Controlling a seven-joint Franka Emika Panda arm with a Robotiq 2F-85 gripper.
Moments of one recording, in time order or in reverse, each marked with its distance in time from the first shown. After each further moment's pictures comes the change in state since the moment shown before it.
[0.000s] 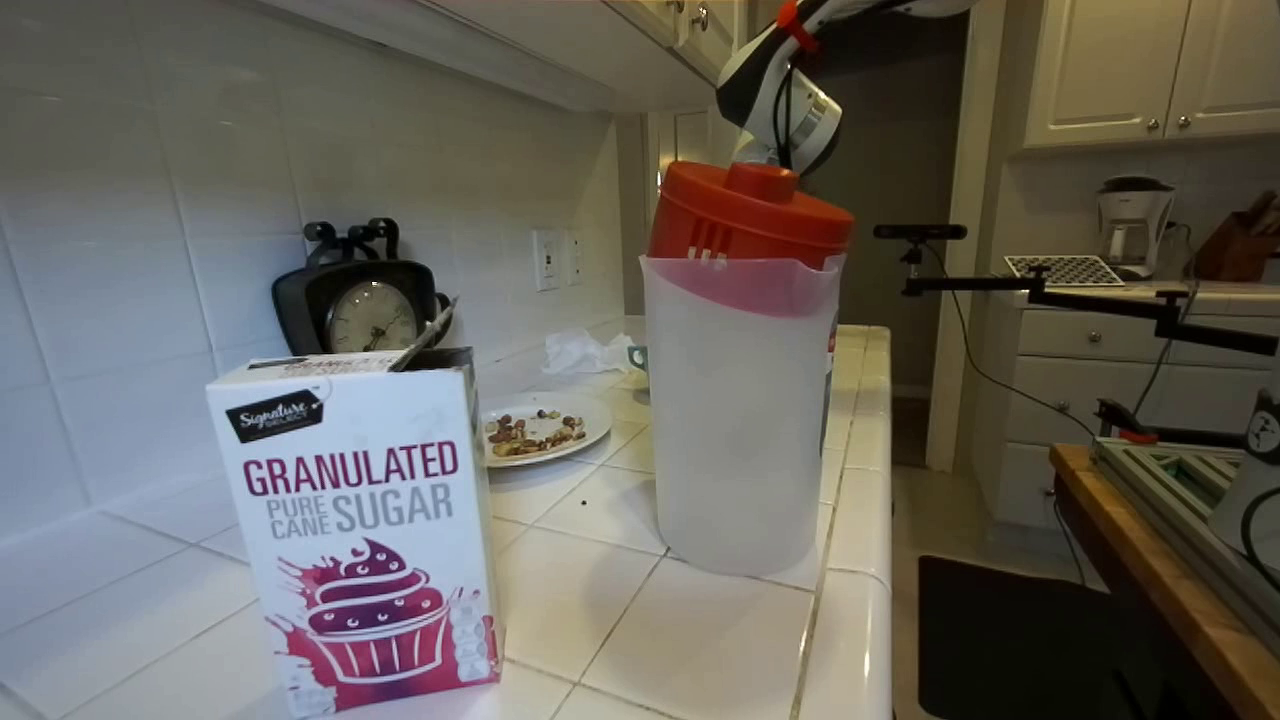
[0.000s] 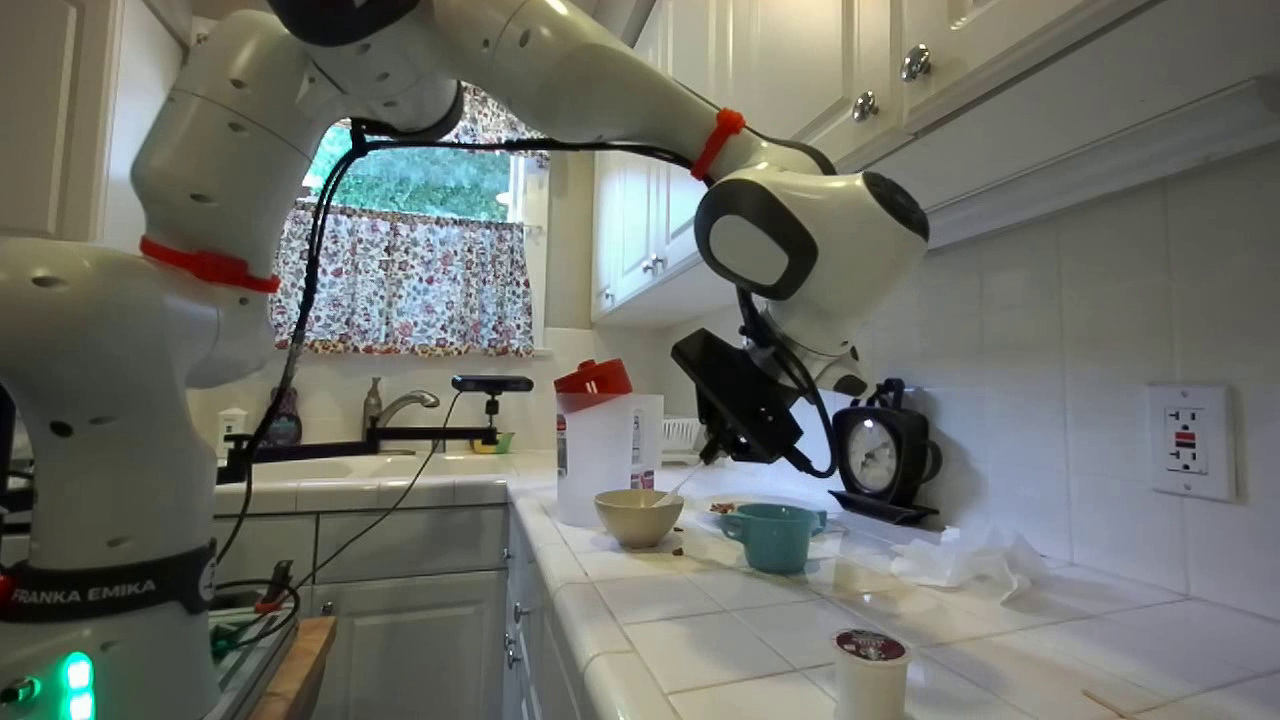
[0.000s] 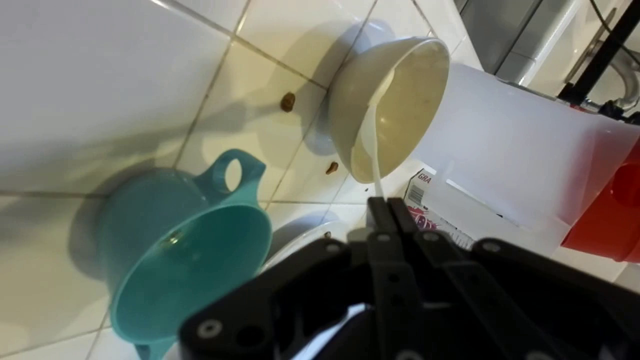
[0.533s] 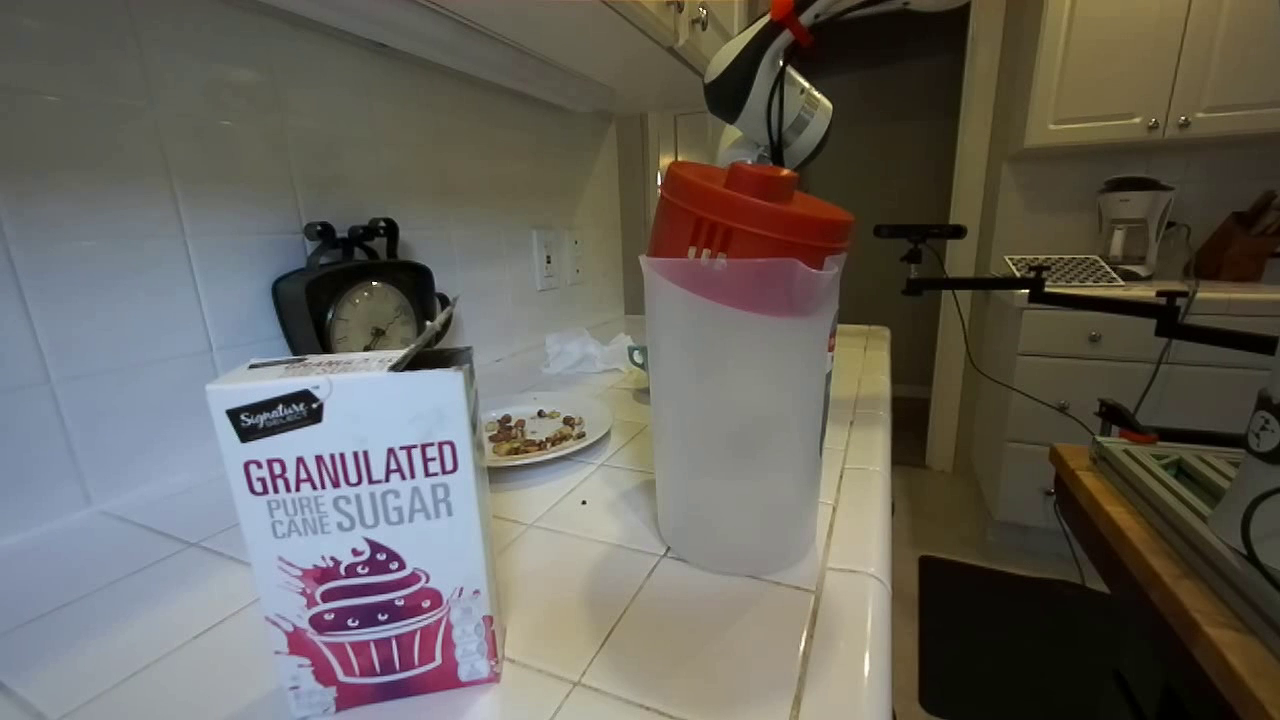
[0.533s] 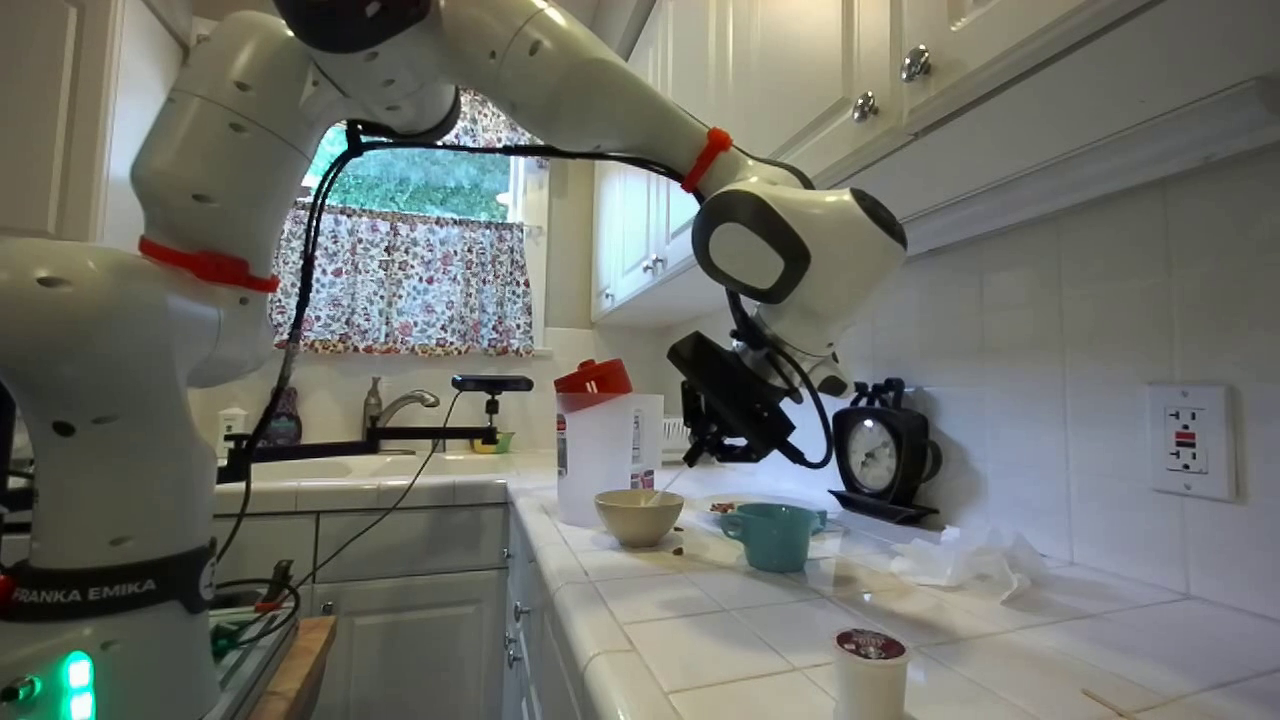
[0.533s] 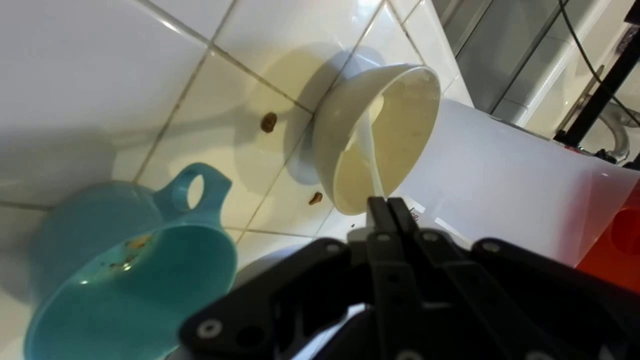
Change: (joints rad) arm 0.019 -0.005 0.048 0.000 -0.076 0.006 0.001
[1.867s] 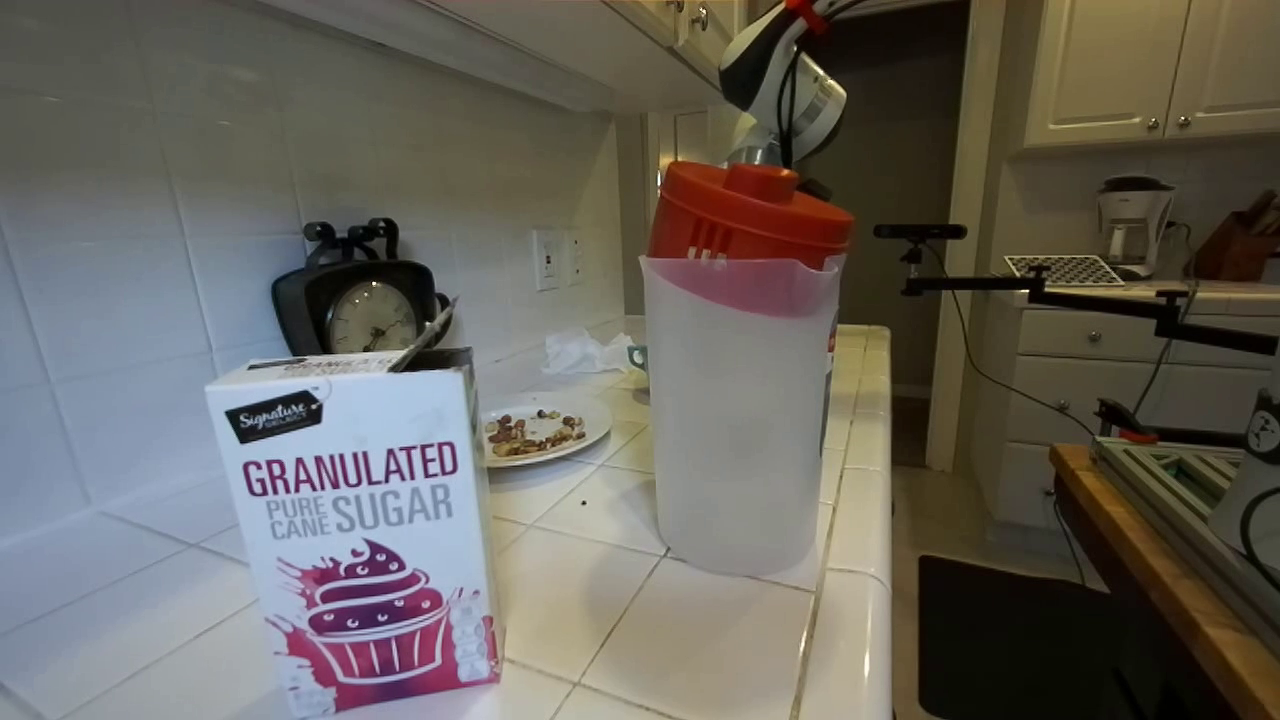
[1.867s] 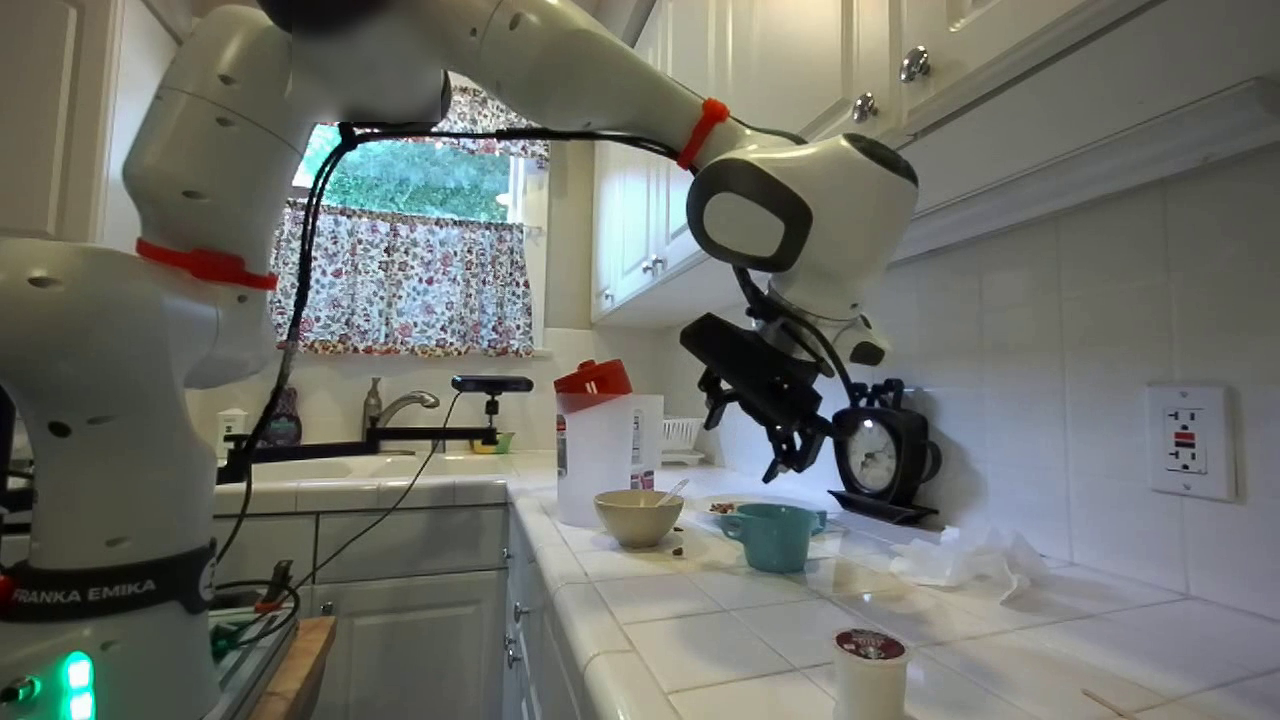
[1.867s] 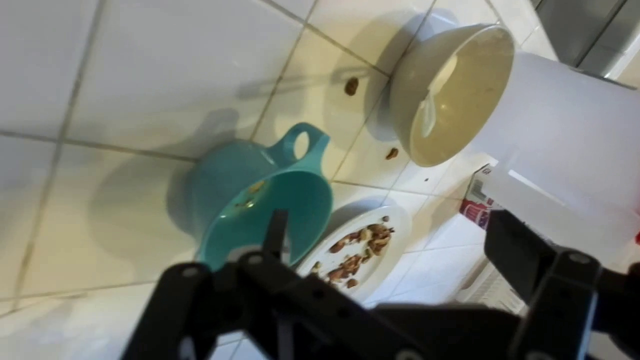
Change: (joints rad) arm -0.036 -0.042 -0.017 -0.015 0.007 0.152 0.060
